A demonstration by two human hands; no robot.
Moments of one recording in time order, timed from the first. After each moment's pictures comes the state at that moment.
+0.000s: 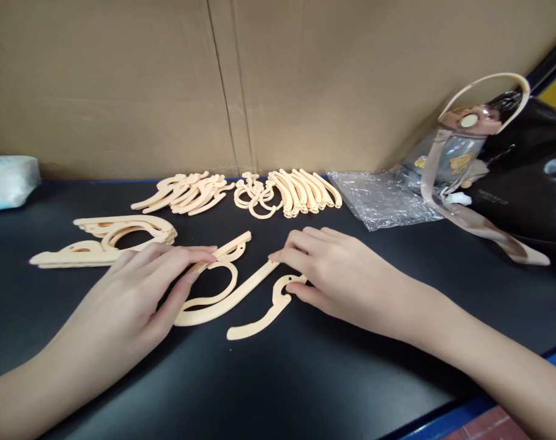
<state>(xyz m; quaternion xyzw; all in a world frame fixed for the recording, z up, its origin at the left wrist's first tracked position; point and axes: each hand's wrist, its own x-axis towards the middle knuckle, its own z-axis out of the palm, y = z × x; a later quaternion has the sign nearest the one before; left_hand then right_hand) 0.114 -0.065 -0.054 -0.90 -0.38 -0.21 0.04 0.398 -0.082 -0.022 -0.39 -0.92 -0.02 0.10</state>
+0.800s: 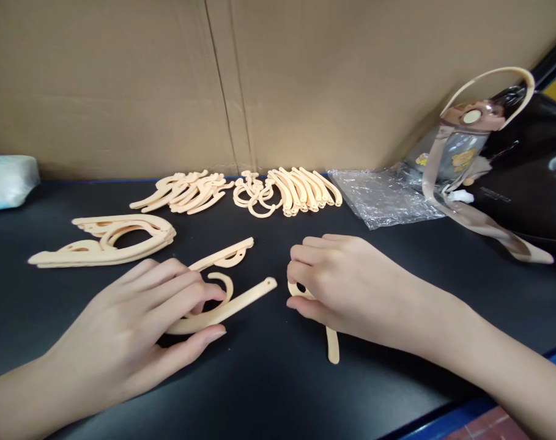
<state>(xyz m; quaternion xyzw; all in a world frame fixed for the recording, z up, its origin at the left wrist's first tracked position) 0.120 -0.077 -0.048 -0.94 -0.24 -0.24 0.01 0.398 -0.091 -0.010 -0.37 -0.93 -0.02 0.06</state>
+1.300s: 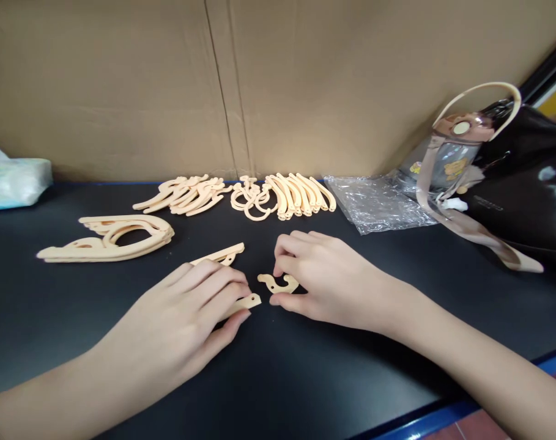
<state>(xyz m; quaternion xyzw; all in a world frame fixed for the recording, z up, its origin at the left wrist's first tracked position) 0.167 -0.092 -0.042 -0.94 -0.27 -0.18 0.07 0.401 -0.080 -0.016 -0.36 -0.92 0.03 0.11</state>
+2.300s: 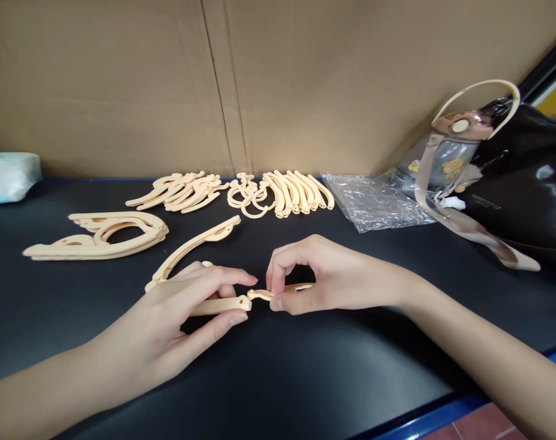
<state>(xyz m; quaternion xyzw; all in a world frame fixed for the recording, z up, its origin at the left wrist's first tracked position) 0.159 -0.084 -0.048 -0.90 -0.29 -0.27 -0.19 0.407 -0.069 -0.008 -0.35 -0.80 0.46 0.14</state>
